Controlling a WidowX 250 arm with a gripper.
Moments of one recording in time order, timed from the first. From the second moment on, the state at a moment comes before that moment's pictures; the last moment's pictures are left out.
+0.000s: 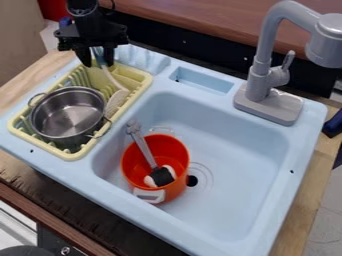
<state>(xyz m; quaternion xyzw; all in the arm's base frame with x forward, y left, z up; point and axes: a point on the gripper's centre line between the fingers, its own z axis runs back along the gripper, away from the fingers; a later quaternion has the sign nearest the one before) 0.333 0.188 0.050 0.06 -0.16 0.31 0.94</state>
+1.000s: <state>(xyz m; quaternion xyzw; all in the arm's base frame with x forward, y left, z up) 0.328 0.165 0.050 0.02 -0.23 0.49 0.84</state>
